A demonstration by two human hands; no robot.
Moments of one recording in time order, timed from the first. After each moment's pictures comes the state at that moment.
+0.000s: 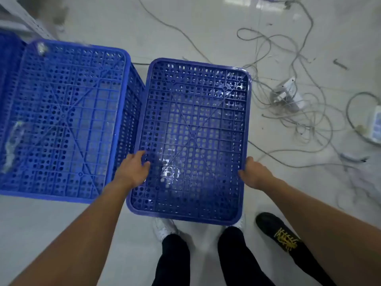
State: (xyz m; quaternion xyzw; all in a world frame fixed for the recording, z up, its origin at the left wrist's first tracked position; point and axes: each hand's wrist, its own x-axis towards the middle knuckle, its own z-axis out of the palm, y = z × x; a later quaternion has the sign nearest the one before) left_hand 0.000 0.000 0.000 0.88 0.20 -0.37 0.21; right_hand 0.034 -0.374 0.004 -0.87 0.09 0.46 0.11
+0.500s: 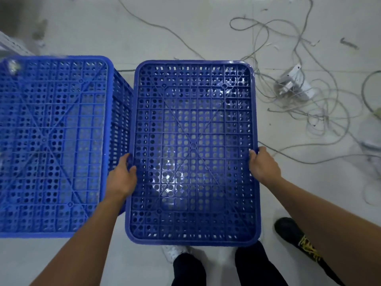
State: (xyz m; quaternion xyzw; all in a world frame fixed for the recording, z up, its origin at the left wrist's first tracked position) left_hand 0.032 0.030 -0.076 0.90 0.26 -0.26 0.22; right_hand 0.067 -0.372 -0.076 -0.89 0.28 0.28 0.22
